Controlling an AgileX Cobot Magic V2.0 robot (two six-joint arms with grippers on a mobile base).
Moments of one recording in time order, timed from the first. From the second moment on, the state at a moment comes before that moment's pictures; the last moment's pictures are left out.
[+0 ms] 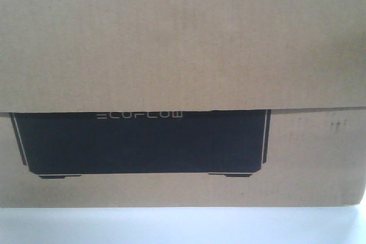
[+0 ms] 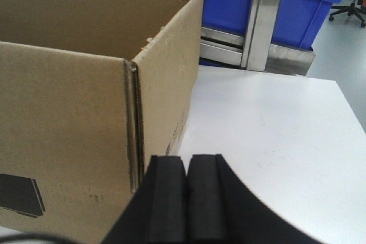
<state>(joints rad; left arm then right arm) -0.11 -0.01 0.03 -0.10 0.12 0.00 0.12 0.07 -0.36 0.09 0.52 -0.07</state>
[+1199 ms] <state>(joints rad) -0.11 -0.01 0.03 -0.10 0.12 0.00 -0.03 -0.01 0.03 0.09 0.17 -0.05</state>
